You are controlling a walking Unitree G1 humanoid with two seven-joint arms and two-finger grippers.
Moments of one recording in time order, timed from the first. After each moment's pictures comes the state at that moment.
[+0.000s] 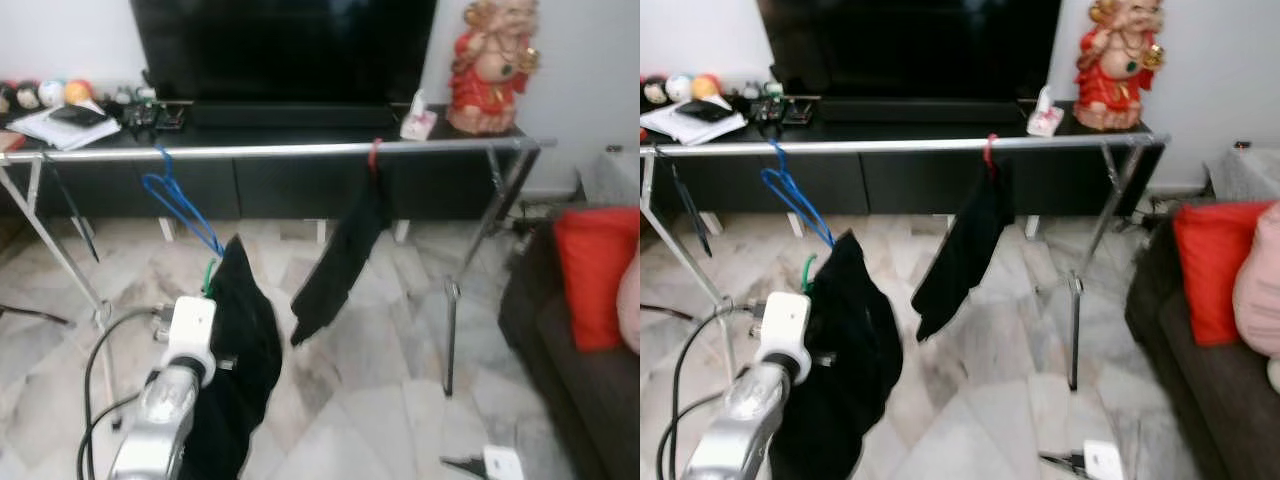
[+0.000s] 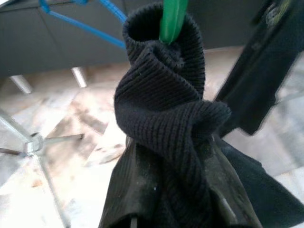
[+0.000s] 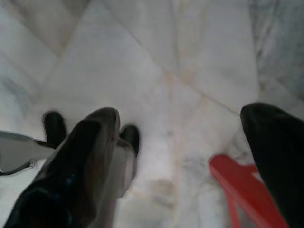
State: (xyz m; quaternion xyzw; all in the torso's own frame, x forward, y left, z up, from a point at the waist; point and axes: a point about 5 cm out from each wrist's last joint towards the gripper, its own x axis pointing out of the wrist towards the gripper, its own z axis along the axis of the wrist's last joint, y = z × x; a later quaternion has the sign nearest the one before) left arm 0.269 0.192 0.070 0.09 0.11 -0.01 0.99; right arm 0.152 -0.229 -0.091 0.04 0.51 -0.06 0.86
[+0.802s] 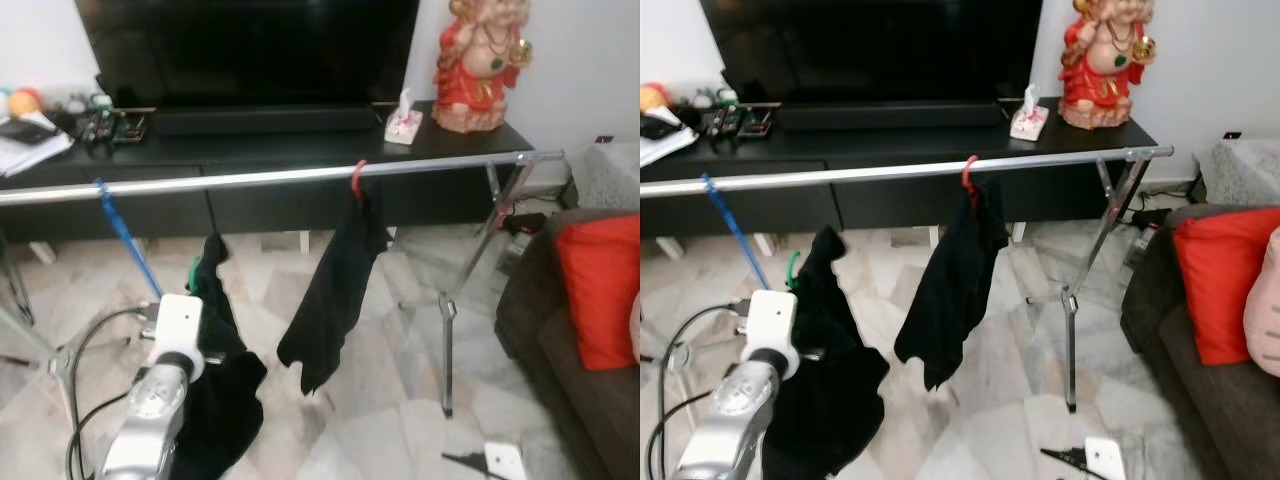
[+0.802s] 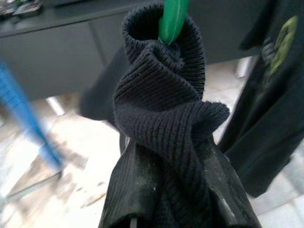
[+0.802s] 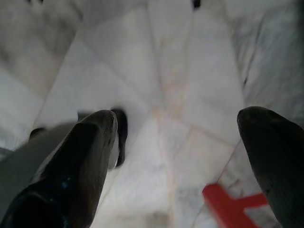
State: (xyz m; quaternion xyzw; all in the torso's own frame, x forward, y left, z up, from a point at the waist) left arm 0.275 0.177 0.074 0.08 0.10 -0.02 0.99; right arm 0.141 -0.247 -0.091 0.02 0.53 -0.07 0.85
